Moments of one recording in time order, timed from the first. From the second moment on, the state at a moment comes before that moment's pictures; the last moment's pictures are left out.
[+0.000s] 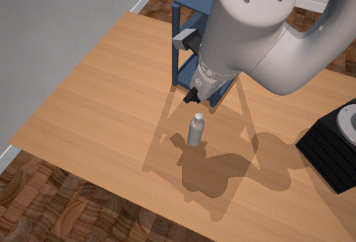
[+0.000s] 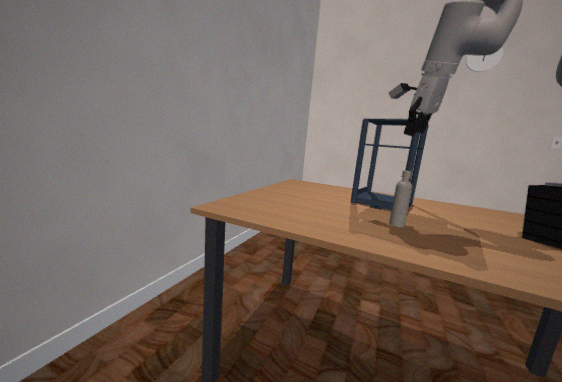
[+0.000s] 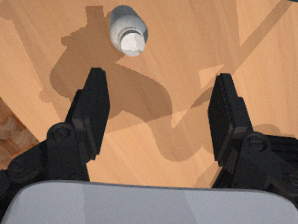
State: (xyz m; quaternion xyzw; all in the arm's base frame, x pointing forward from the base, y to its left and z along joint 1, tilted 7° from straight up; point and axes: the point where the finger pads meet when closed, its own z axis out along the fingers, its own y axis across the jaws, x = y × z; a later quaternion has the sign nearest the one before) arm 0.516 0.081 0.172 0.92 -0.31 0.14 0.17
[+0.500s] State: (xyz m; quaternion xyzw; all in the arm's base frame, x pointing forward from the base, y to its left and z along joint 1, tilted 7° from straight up) arm 0.516 0.081 0.169 0.85 -0.39 0.22 0.27
